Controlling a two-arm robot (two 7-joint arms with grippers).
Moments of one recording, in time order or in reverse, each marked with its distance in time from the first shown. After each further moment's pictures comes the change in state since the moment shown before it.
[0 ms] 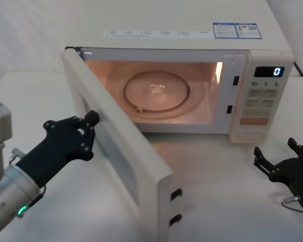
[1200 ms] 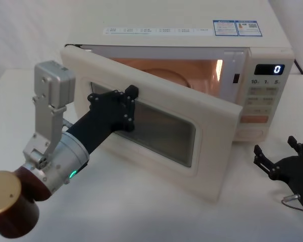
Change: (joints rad) left arm -0.264 -0.098 0.206 0.107 0.098 0.097 0.082; right arm 0.000 0.000 0.000 0.000 0.000 0.000 0.000
